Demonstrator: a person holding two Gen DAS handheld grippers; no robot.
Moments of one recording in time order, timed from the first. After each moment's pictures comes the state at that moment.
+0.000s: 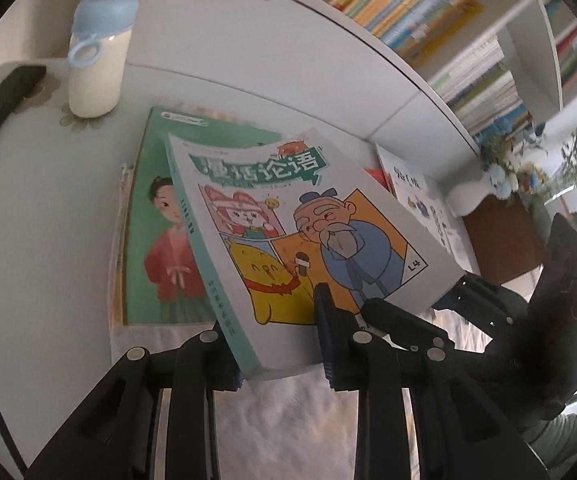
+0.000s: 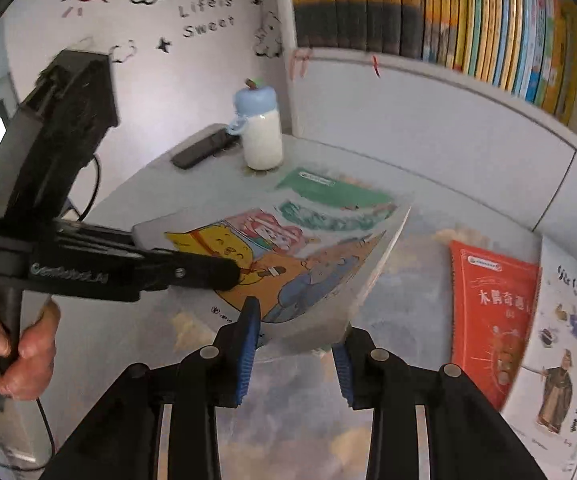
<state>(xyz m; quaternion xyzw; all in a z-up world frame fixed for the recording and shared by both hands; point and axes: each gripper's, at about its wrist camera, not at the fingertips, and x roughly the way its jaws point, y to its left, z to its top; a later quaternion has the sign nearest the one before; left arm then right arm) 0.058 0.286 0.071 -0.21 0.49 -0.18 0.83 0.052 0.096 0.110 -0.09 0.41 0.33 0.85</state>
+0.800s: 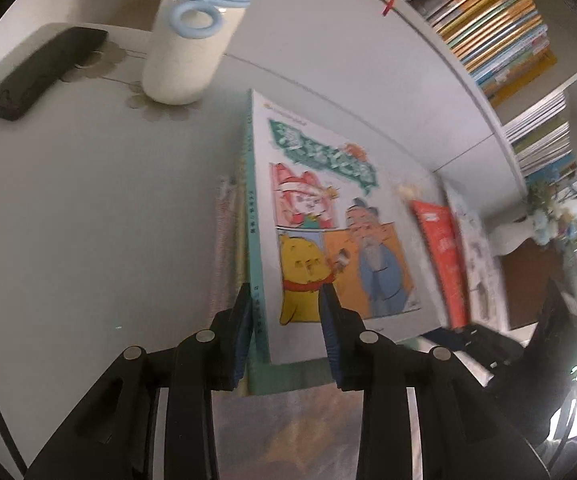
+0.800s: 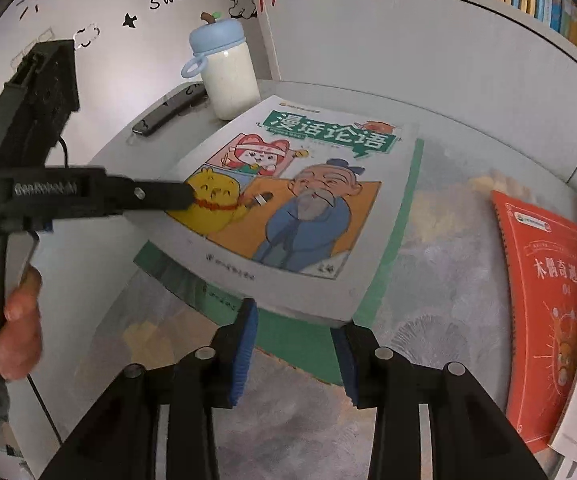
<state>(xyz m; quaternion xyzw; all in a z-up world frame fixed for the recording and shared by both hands) 0.091 0.337 0.037 -0.23 0.51 -0.10 0.82 0.091 0.126 0.042 -0.08 0.48 0.31 0.82</state>
